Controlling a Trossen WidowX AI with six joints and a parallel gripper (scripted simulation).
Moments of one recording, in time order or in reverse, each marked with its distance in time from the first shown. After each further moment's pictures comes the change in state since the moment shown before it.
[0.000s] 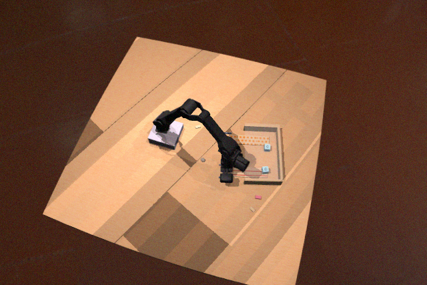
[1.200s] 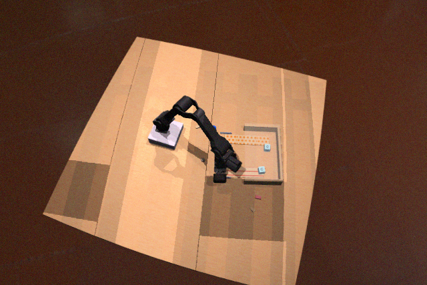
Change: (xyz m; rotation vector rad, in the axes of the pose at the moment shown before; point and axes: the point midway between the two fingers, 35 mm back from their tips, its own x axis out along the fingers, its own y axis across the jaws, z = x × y) arm 0.002 -0.003 -0.032 -0.003 -0.013 -0.012
